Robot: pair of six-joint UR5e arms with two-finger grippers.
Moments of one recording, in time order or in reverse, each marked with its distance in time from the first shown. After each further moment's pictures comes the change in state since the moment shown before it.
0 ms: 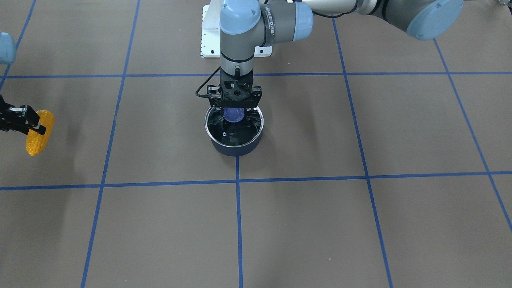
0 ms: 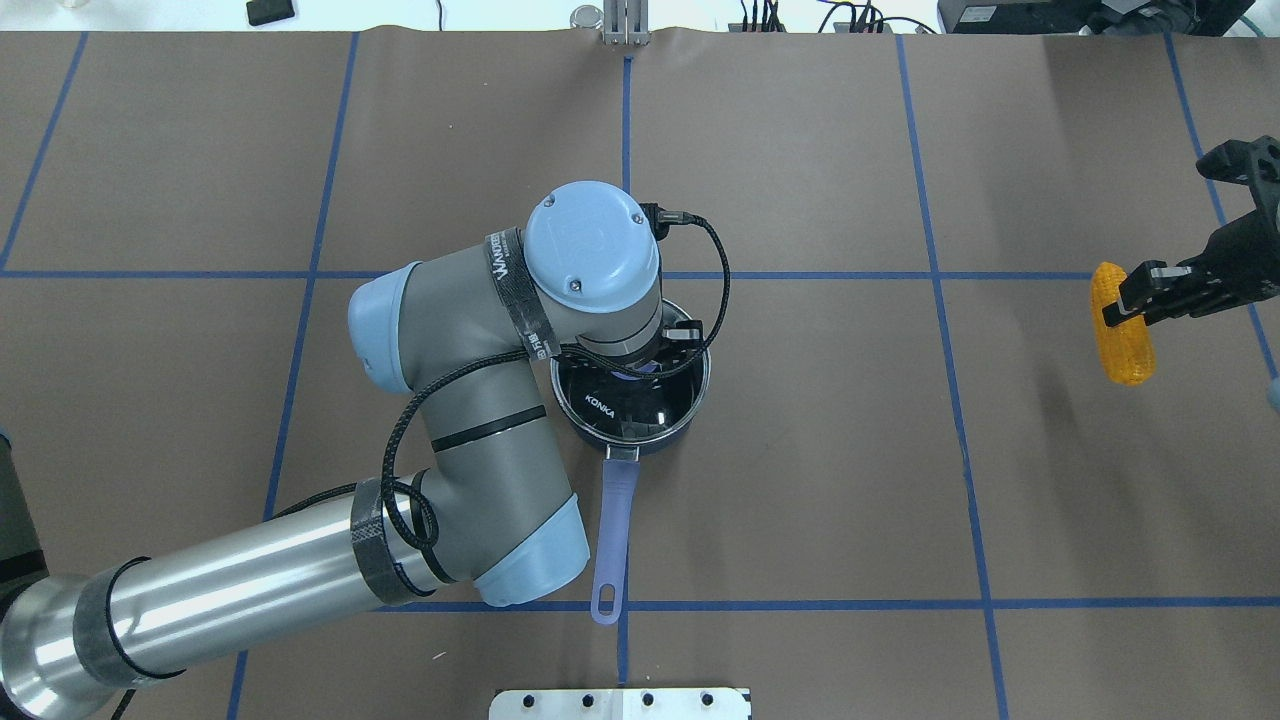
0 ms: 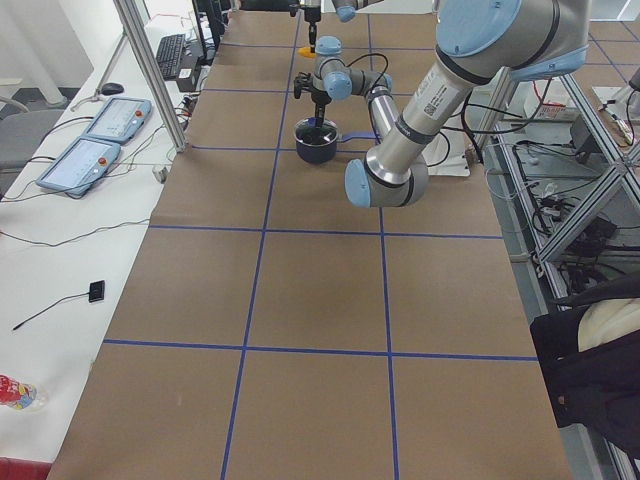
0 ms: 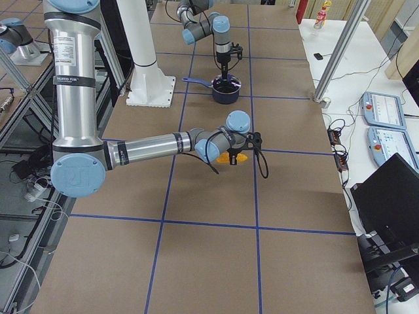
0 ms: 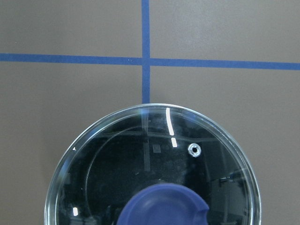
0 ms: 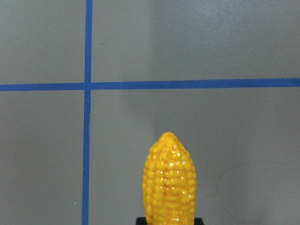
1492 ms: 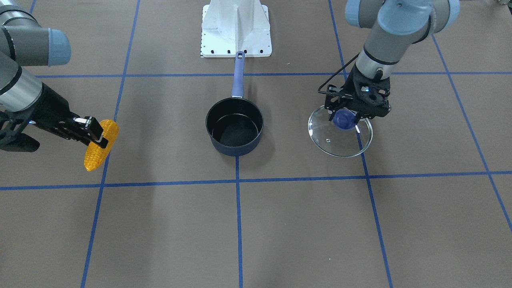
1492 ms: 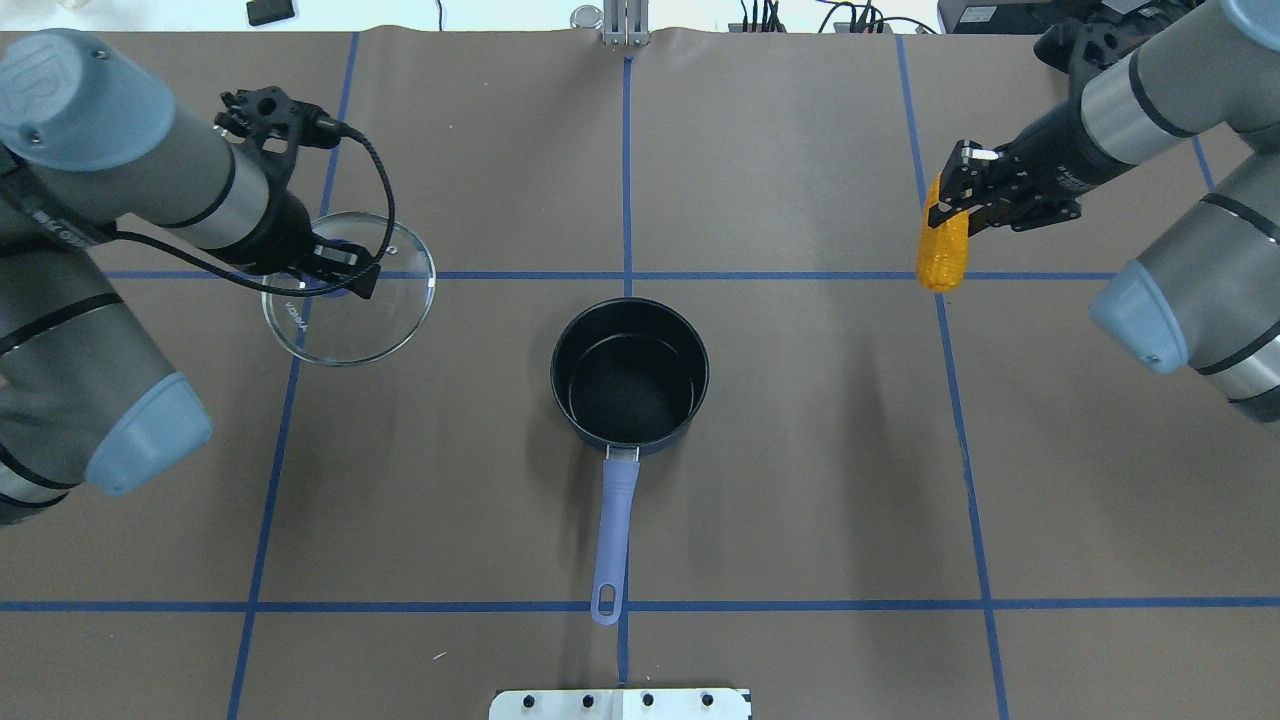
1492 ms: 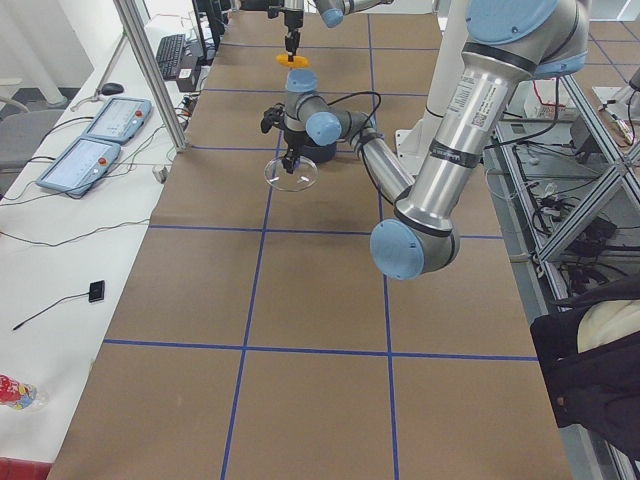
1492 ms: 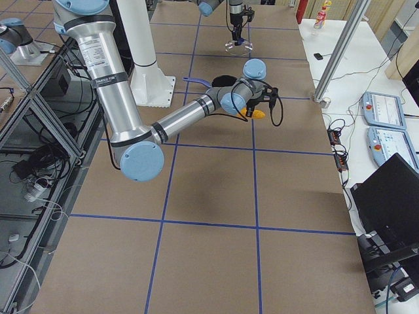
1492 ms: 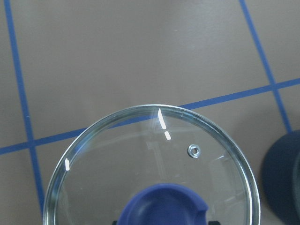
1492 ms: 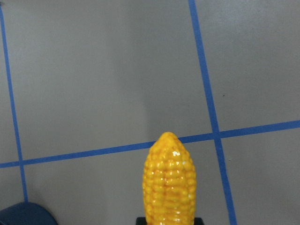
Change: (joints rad) left arm -0.352 0.529 -0.340 -0.097 -0.244 0.545; right arm -0.134 0.353 0.039 -0.135 -0.120 0.468
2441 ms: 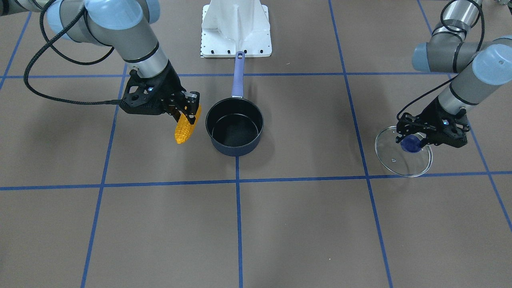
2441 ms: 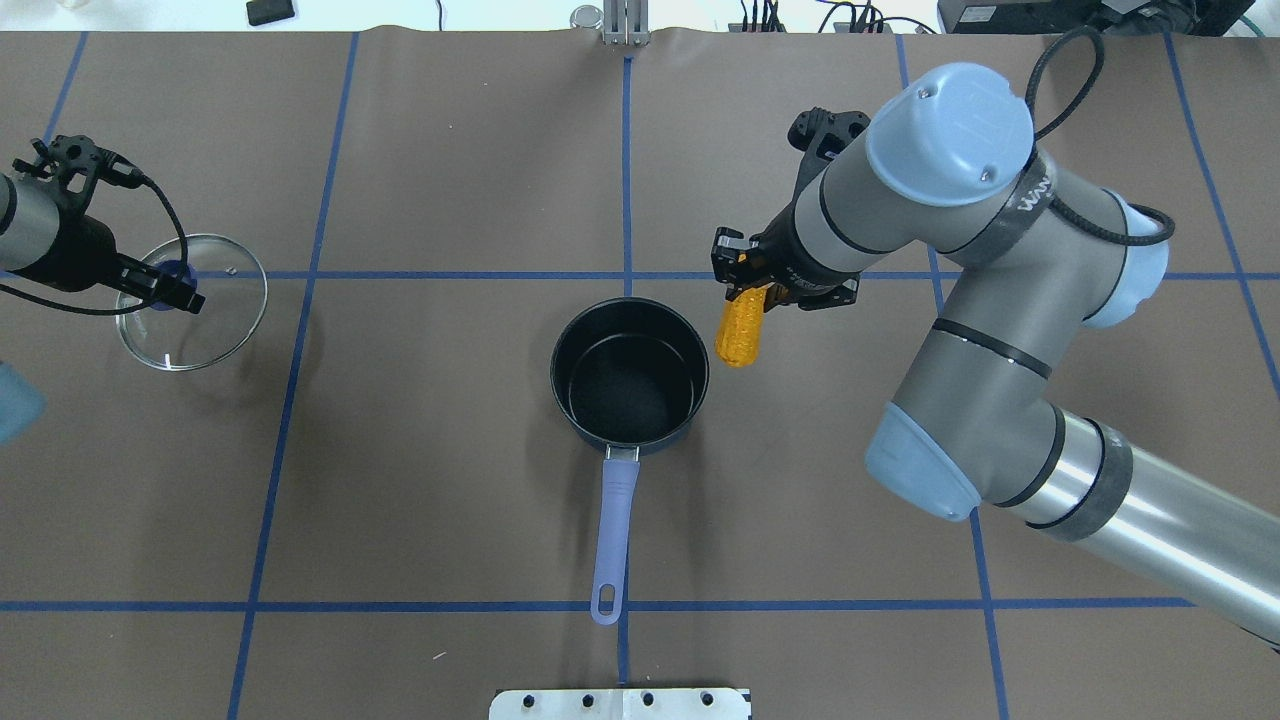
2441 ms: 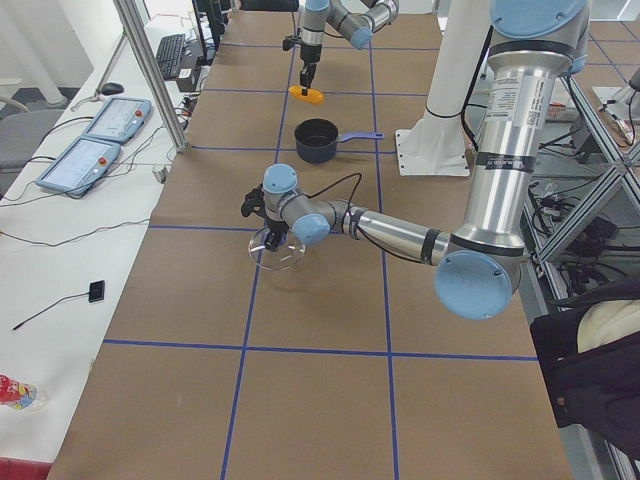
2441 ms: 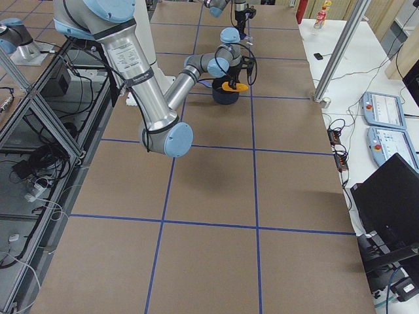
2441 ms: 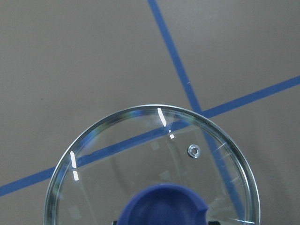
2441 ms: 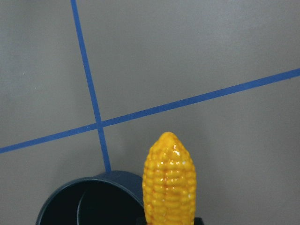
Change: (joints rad) left arm -0.167 0.256 0.306 -0.522 -0.159 0.204; right arm -0.332 0.220 0.082 -0.227 -0.344 0.227
